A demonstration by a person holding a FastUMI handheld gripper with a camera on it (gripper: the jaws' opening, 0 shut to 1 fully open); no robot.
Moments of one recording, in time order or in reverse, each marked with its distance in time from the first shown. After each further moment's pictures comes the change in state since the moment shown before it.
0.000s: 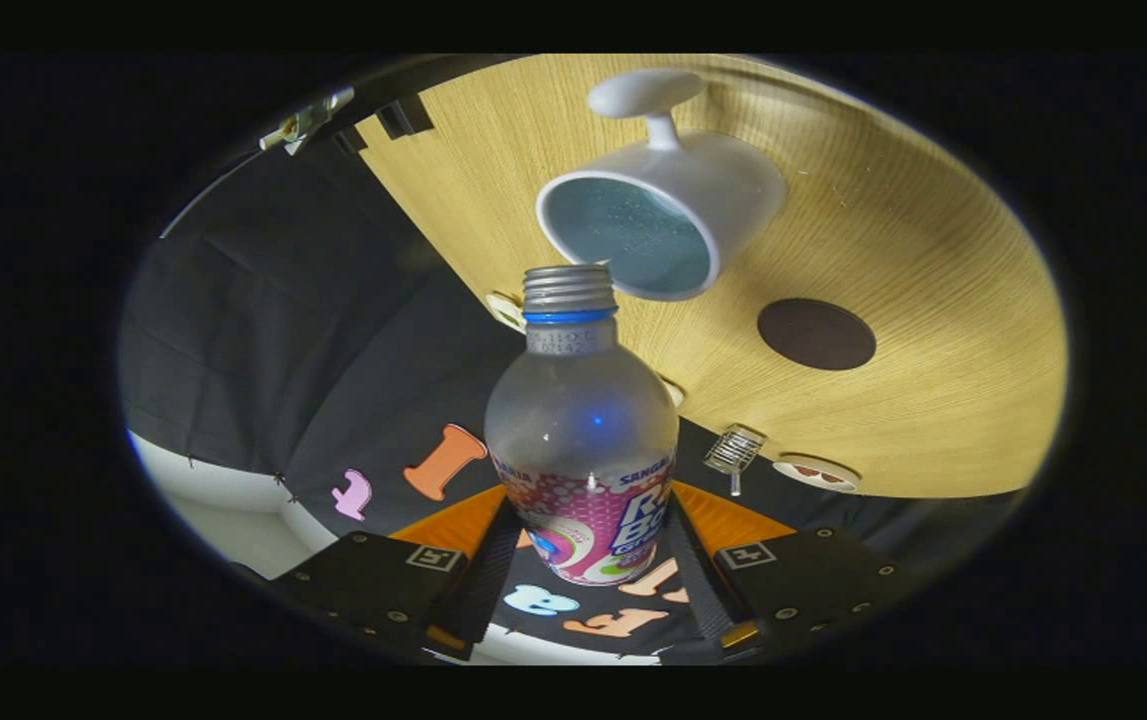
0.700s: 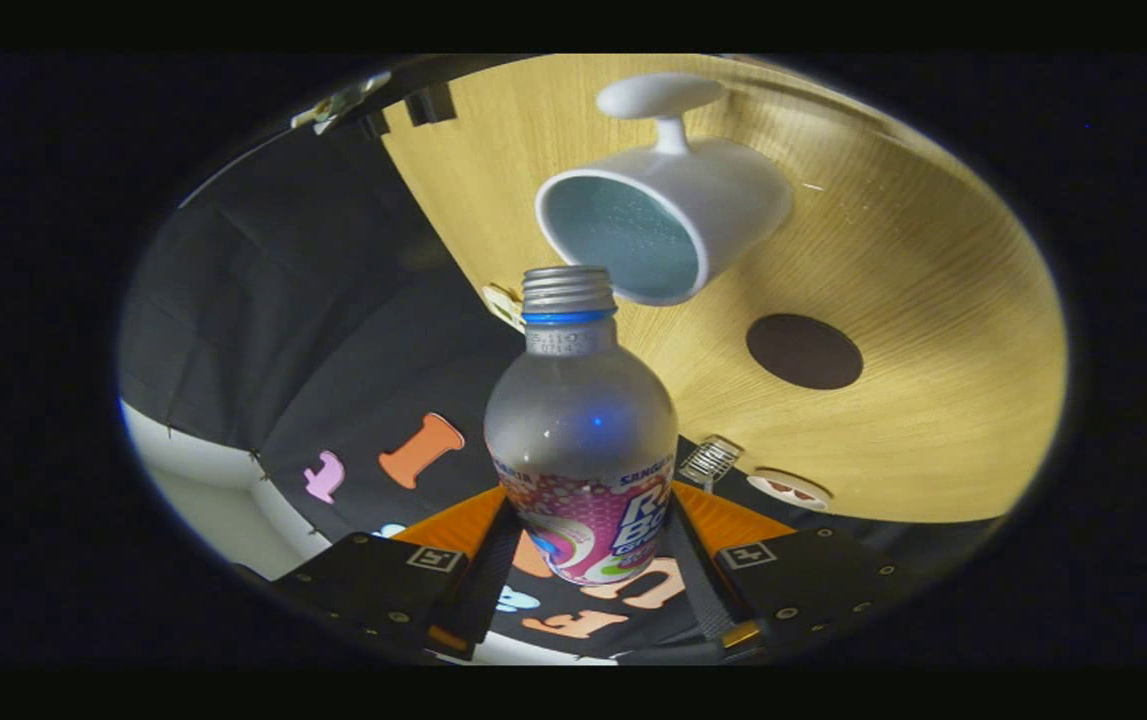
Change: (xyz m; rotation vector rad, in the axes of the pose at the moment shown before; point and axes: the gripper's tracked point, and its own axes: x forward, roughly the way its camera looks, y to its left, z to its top) arm 0.003 -0.020 0.001 -0.173 -0.005 -0.027
